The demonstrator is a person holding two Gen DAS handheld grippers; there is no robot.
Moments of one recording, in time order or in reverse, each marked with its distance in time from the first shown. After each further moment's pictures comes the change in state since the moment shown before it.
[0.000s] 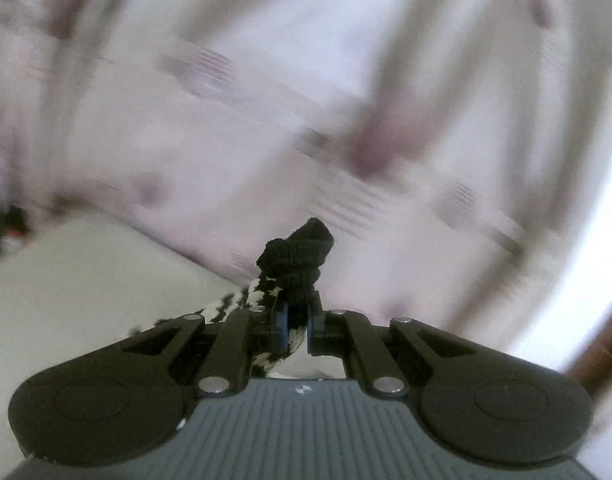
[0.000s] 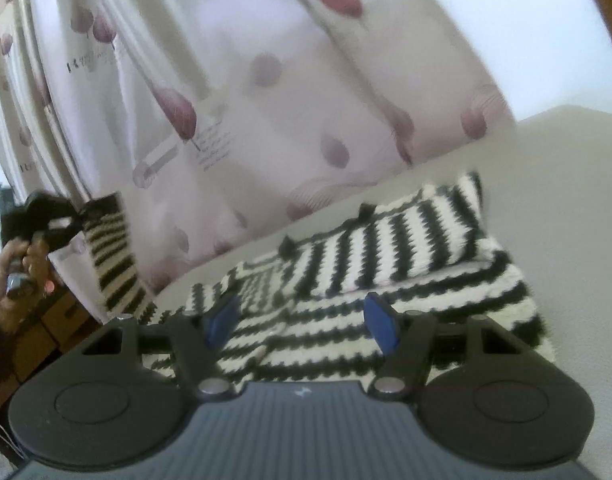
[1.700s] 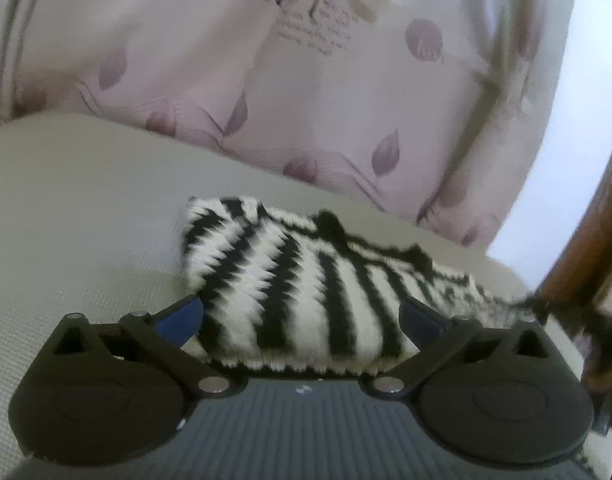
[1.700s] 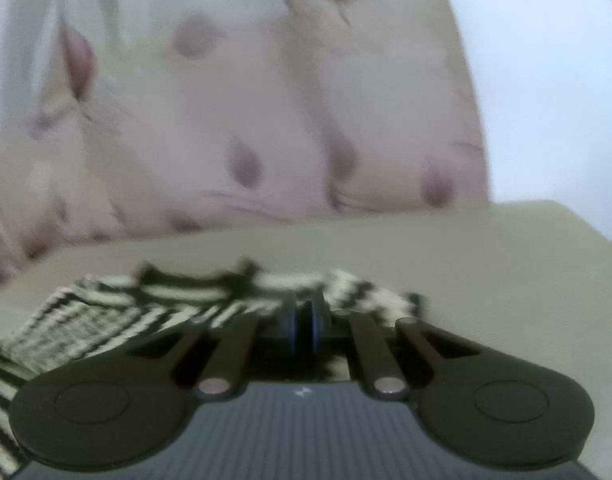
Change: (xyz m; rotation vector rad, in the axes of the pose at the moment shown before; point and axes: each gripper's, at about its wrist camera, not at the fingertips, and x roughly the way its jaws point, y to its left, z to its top) left arm 0.055 0.049 -0.175 0.143 0.088 -0.054; right arm 0.146 -0.064 0.092 -0.285 0.082 -0.294
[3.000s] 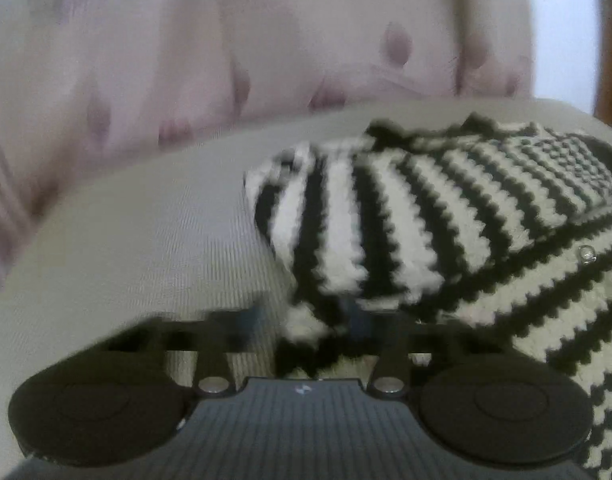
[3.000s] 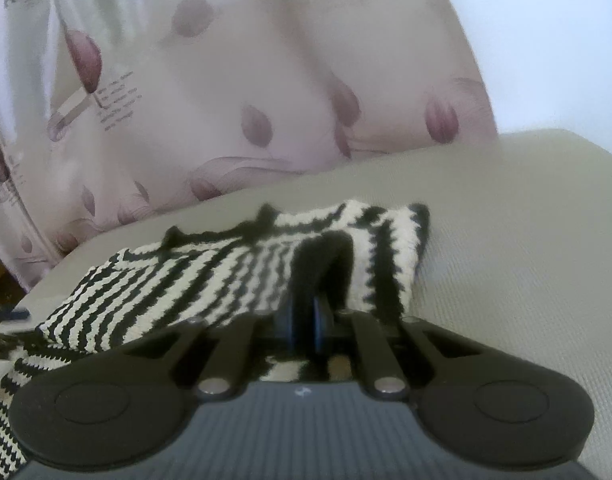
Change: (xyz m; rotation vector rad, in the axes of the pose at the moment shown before) left arm 0.021 0.023 0.003 0.426 0.217 0.185; right arm -0.018 -0.012 -0.038 0.125 0.062 0.124
